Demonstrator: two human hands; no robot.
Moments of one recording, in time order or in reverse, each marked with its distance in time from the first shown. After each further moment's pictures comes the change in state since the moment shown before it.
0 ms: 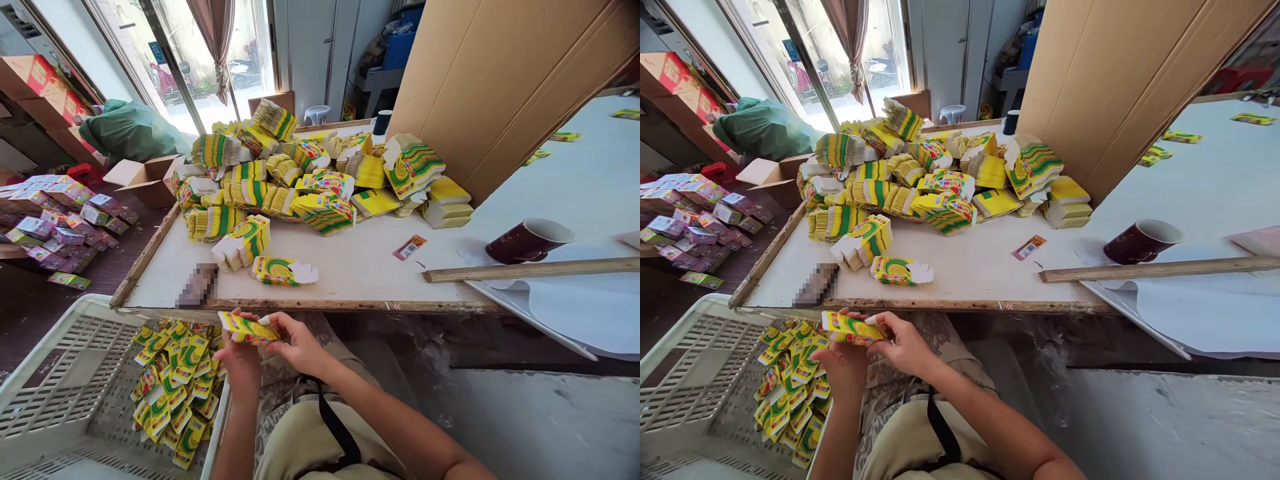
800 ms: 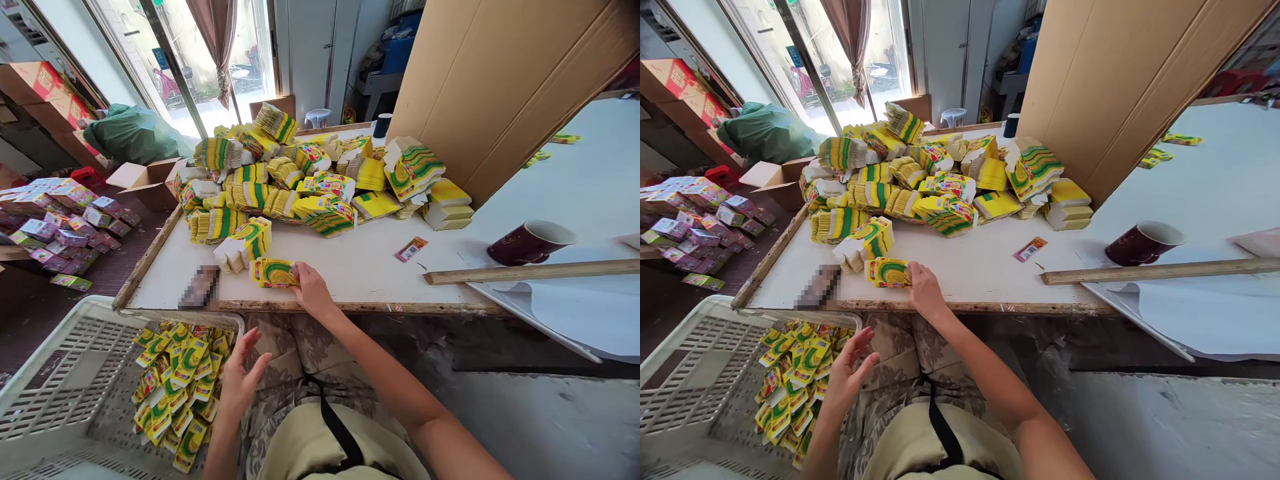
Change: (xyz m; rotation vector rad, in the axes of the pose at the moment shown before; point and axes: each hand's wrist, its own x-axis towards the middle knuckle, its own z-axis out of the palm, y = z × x) left_hand 0.000 -0.003 -0.068 0.756 -0.327 -0.027; right_hand 0.065 -0.016 -0.068 -1.025 0.339 -0.121
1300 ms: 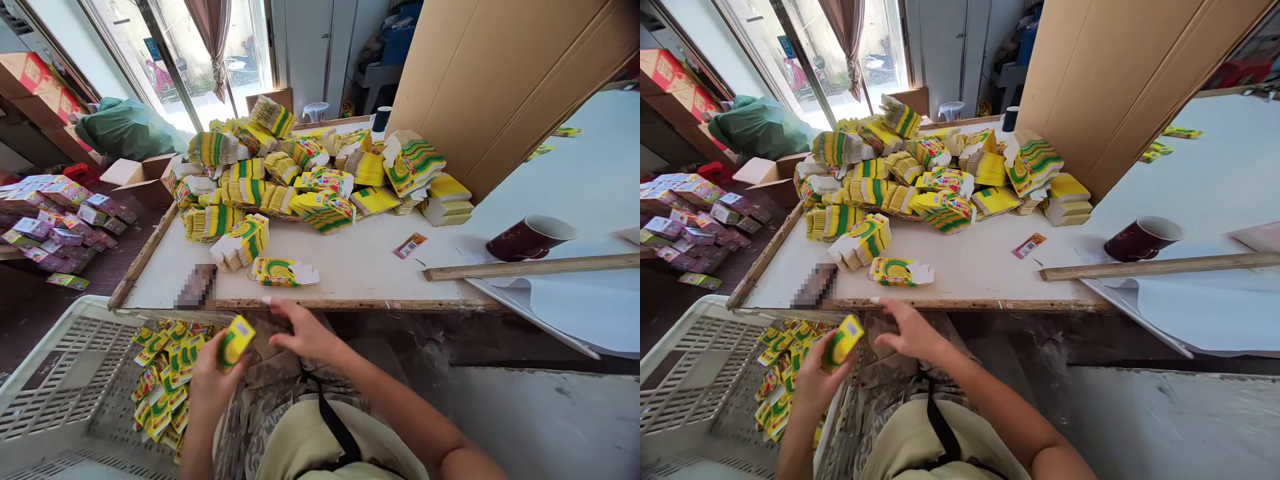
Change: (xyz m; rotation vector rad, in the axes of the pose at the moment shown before) left_hand 0.004 0.011 -0.048 0.684 0.157 0.232; right_hand -0.055 -0.022 0.004 0.484 -0.251 -0.206
